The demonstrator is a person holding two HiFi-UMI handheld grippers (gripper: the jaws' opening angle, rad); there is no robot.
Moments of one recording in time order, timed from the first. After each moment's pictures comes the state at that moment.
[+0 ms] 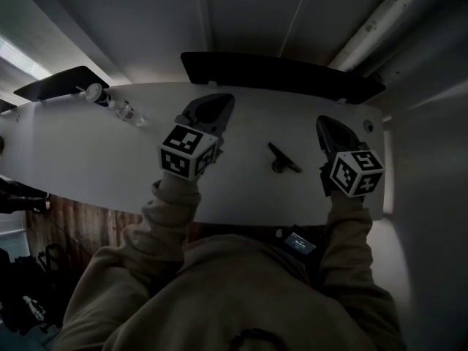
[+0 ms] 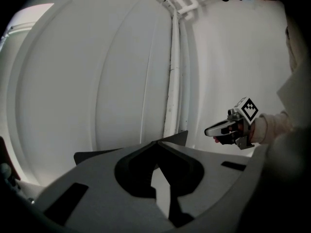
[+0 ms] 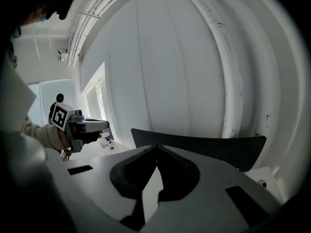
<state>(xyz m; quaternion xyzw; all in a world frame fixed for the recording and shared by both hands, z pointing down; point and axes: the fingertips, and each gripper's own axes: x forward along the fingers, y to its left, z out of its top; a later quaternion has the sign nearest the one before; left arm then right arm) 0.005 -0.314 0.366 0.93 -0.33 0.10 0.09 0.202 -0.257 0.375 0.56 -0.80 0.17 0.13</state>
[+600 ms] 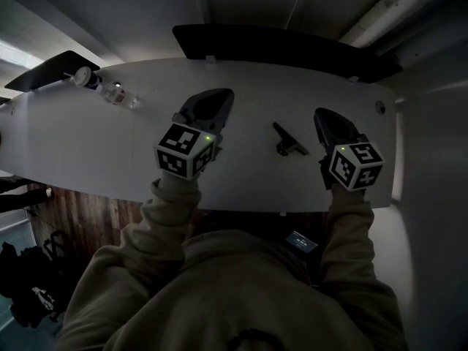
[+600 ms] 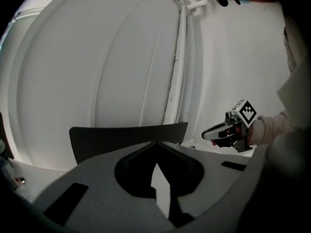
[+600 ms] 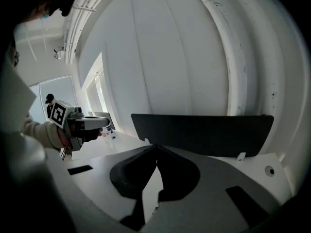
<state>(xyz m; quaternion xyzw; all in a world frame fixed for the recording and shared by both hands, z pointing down) 0.005 -0.305 0.435 0.93 -0.33 0.11 0.14 0.194 -0.255 0.449 0.54 -0.80 0.21 0.16</state>
